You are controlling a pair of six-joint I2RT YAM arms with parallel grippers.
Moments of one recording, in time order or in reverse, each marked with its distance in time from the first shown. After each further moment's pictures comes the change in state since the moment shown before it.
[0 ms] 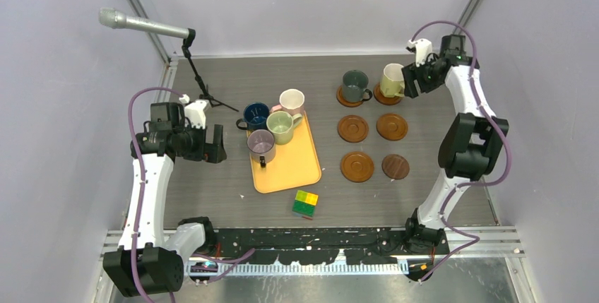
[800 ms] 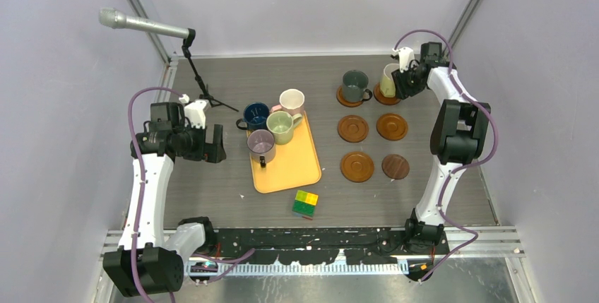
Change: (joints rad) left arm 0.000 0.000 0.000 0.001 -0.006 0.000; right arm 0.058 0.152 0.002 0.125 0.042 0.021
